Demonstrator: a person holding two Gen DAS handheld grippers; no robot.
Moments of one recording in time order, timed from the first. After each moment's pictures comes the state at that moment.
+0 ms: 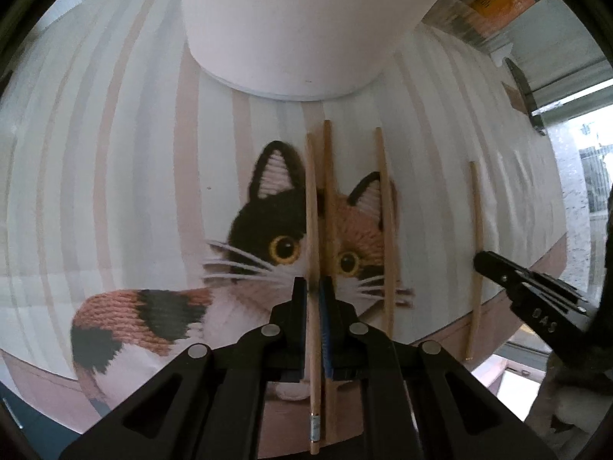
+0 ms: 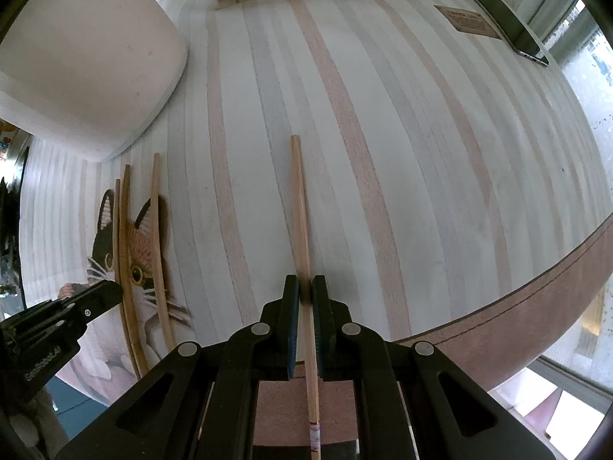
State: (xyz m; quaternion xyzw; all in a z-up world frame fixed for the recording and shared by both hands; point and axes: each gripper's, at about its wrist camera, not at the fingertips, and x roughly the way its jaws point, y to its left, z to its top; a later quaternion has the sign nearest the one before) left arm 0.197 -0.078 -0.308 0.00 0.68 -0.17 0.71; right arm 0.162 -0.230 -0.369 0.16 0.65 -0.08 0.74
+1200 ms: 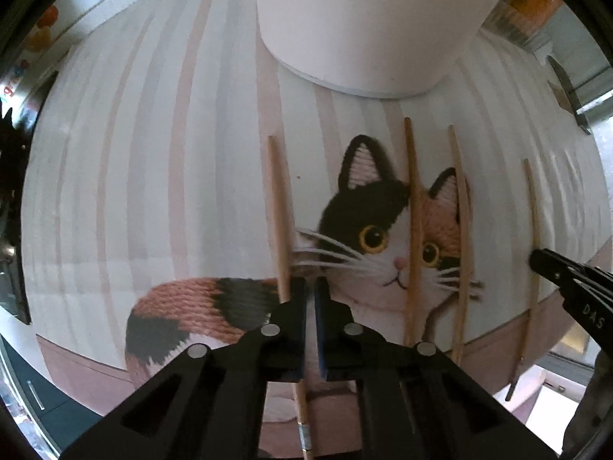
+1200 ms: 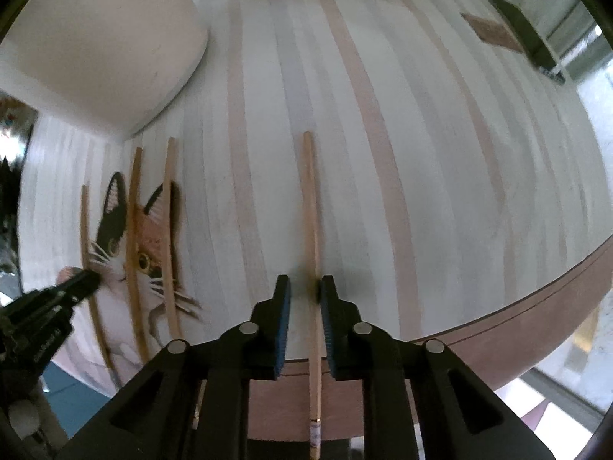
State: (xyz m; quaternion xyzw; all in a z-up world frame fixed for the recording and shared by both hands) left arm 0.194 -0.053 -0.305 0.06 0.67 -0.09 0.73; right arm 0.175 -0.215 -0.364 0.13 0.66 -0.07 0.74
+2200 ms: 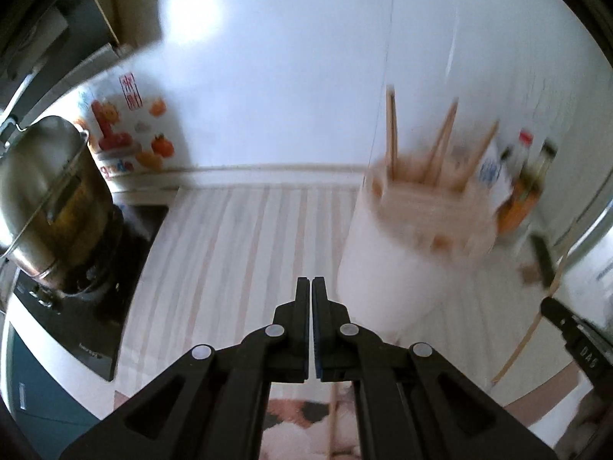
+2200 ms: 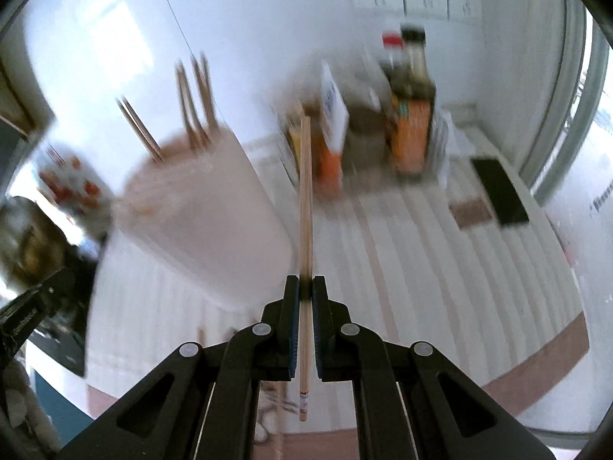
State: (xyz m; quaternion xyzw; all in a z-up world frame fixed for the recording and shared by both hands) left arm 0.215 0.000 -0.072 -0.01 0.43 -0.03 0.90; right arm 0.178 -0.204 -0.167 0.16 0.43 -0.05 0.89
